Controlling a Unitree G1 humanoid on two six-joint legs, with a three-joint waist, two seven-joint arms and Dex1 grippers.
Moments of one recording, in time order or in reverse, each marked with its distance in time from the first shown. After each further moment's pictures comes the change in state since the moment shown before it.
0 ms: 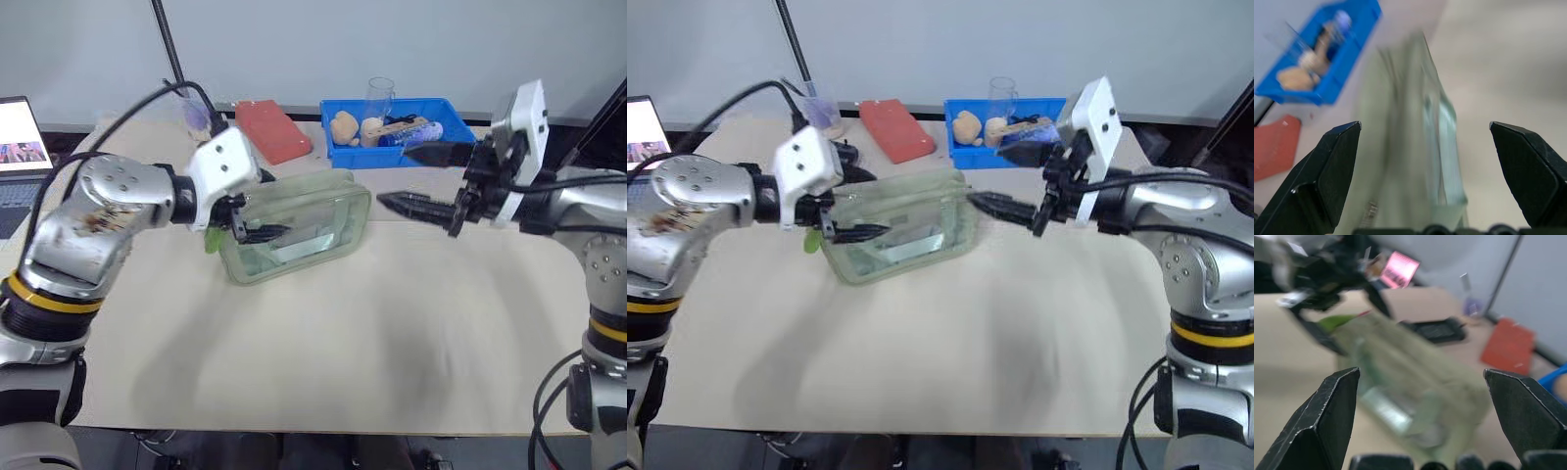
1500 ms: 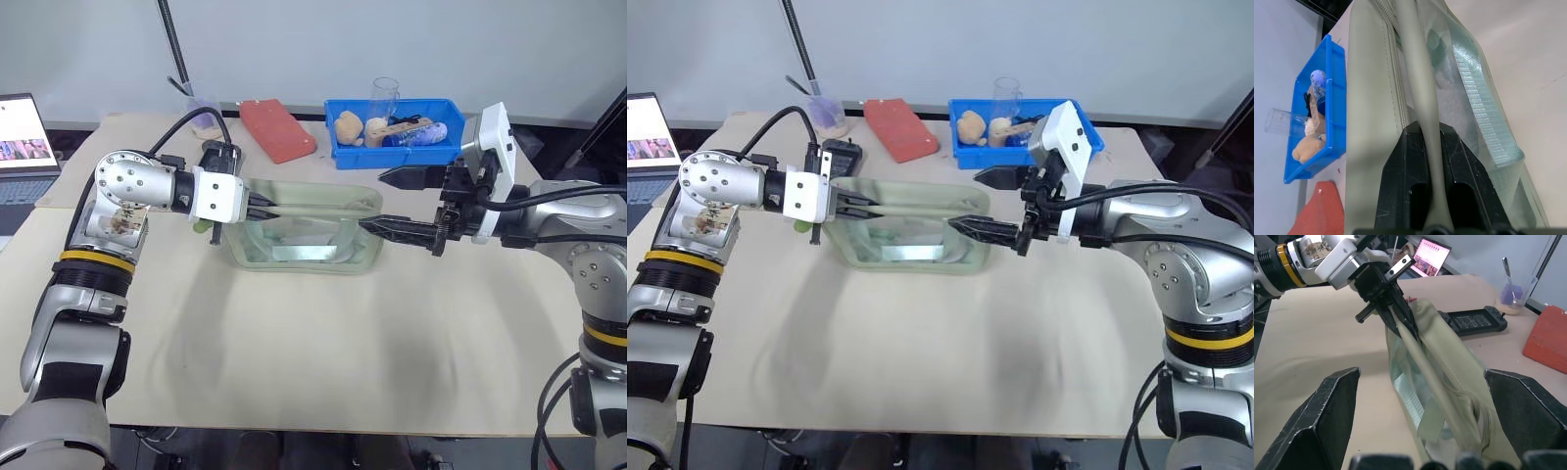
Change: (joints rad) left arm -0.146 -0.173 0.024 0.734 0.231 -1.101 -0.391; right arm 0.004 -0.012 0.081 0.032 0.050 -0.016 -0.015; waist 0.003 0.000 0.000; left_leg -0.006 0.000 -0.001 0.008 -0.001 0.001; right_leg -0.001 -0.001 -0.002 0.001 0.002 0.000
